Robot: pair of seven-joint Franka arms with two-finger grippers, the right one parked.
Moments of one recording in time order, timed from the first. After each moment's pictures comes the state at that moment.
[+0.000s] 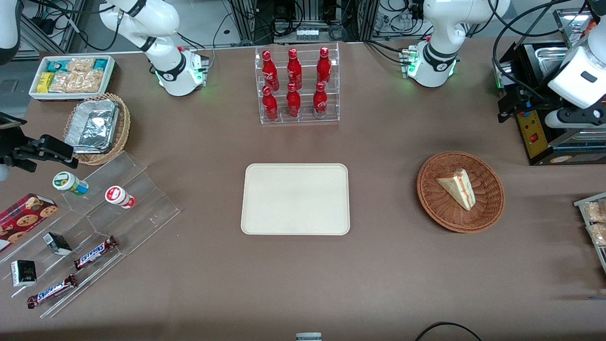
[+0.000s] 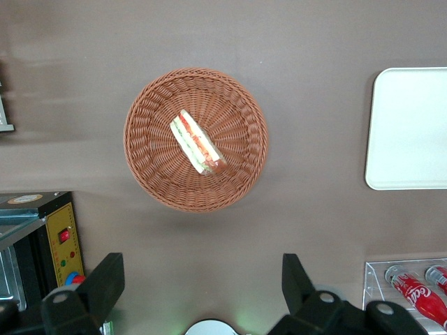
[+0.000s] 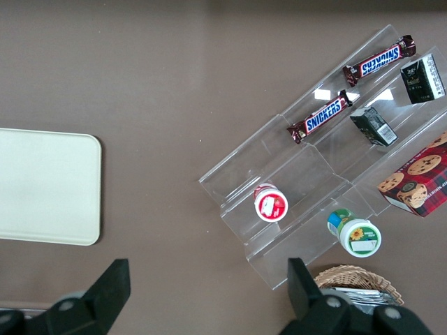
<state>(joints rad) -0.06 -0.10 -0.01 -1.66 -0.01 1.50 -0.05</state>
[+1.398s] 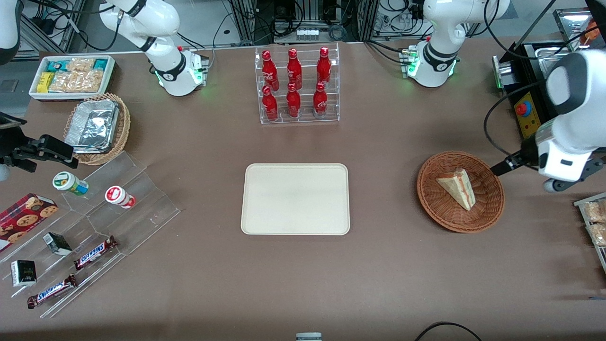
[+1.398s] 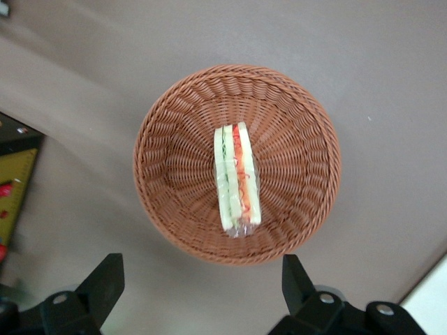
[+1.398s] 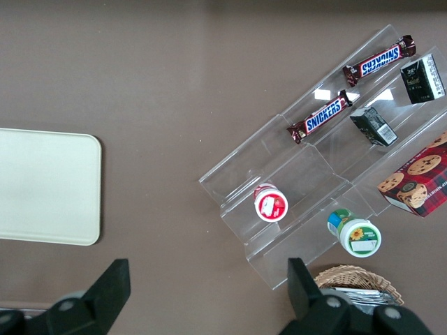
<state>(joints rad) -0.01 0.05 0.04 -1.96 0.01 1.90 -0.52</state>
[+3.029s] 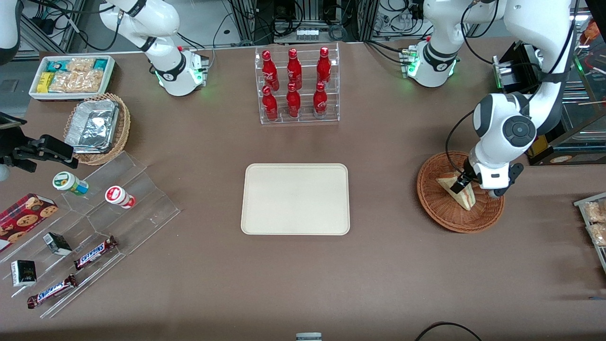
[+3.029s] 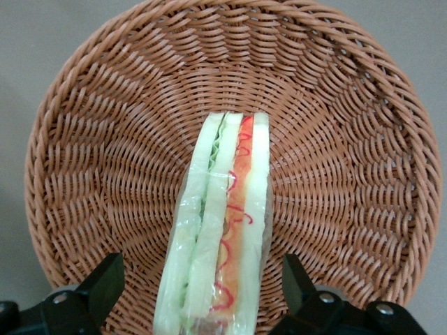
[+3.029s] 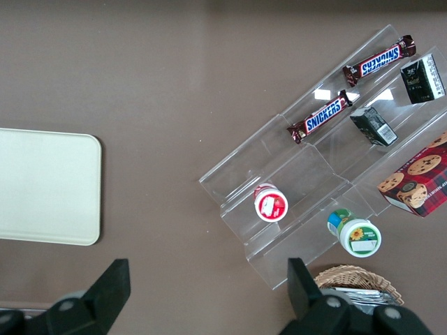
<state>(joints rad) -0.08 0.18 0.03 -2.33 0.11 2.48 -0.93</state>
